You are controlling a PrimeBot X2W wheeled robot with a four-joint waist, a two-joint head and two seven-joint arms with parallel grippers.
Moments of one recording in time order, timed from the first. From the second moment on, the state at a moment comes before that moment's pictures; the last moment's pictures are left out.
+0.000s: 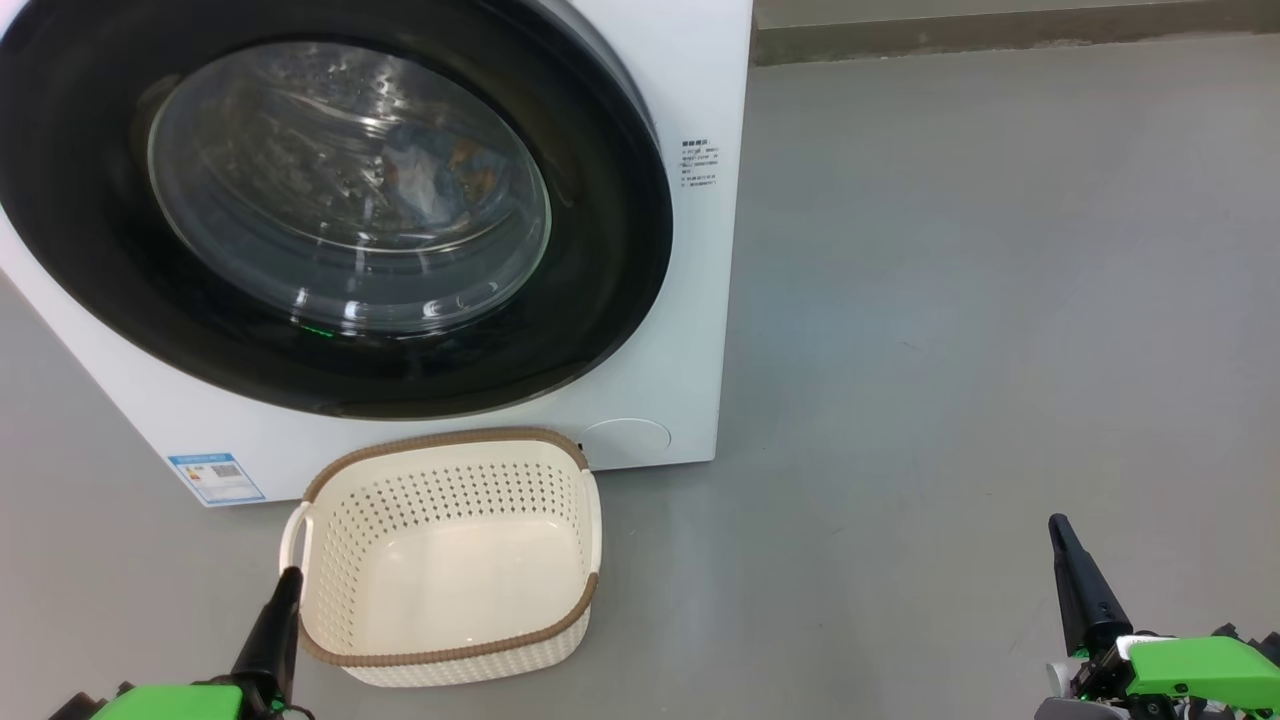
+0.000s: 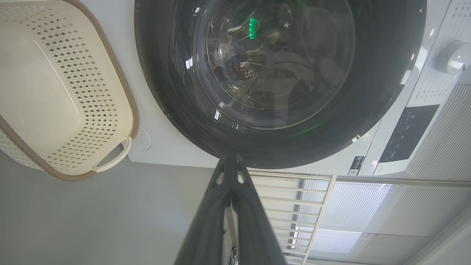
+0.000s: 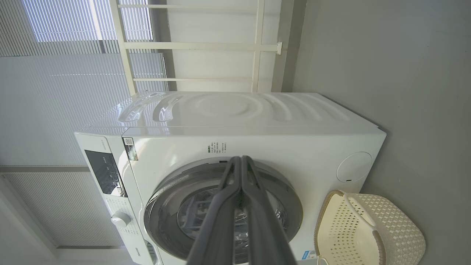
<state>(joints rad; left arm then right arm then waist) -0.07 0.04 0.08 0.26 -1.61 -0.13 0.11 -0.07 -0.05 -0.13 0.27 1.62 0.13 0.10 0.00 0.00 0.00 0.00</state>
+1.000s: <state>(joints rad) -0.07 0.04 0.08 0.26 -1.61 -0.13 0.11 -0.07 -0.05 -0.14 0.27 1.62 0.13 0.11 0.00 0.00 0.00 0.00</state>
